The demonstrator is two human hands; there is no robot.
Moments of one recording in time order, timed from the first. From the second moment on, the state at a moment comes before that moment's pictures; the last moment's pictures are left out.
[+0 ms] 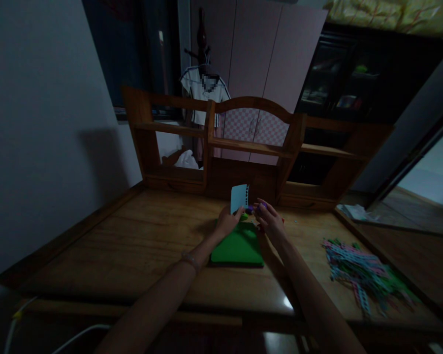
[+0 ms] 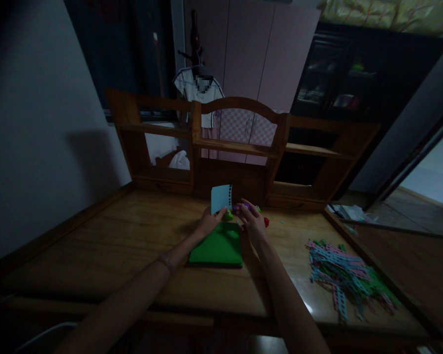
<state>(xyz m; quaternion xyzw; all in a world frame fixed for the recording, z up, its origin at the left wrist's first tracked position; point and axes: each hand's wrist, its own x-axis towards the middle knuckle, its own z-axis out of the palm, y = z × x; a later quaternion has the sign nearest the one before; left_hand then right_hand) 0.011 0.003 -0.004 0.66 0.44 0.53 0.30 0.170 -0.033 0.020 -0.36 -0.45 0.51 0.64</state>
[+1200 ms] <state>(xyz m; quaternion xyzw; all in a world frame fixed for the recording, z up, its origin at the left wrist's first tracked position) 0.011 0.004 0.000 0.71 0.43 0.48 0.28 0.168 -0.028 0.010 -0.40 -0.47 0.53 0.58</state>
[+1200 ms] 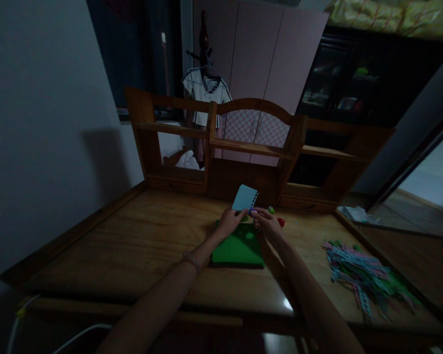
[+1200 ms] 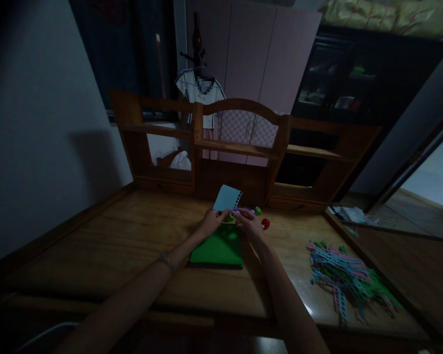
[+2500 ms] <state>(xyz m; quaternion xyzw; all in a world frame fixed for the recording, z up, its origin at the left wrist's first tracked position) 0.007 -0.007 0.012 0.74 0.38 0.47 0.28 0.160 -0.042 0.022 -0.42 -0.55 0.48 0.54</state>
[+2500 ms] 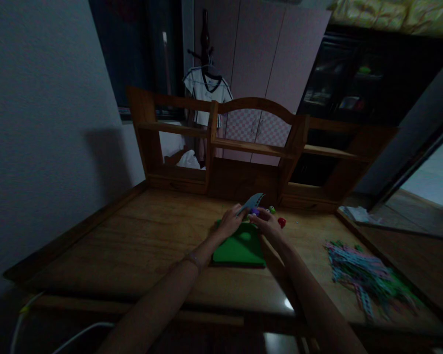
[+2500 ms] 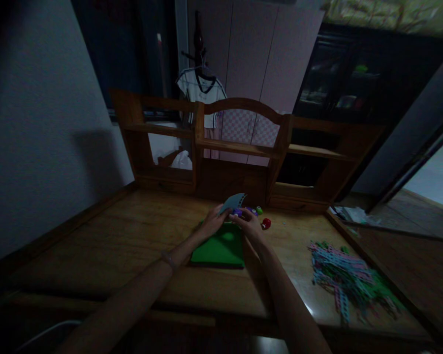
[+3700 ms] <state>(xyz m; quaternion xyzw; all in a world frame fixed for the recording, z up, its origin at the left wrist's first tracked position) 0.008 -0.002 0.001 0.75 0.33 0.46 0.34 0.168 -0.036 0.010 -0.44 -0.55 0.46 0.54</state>
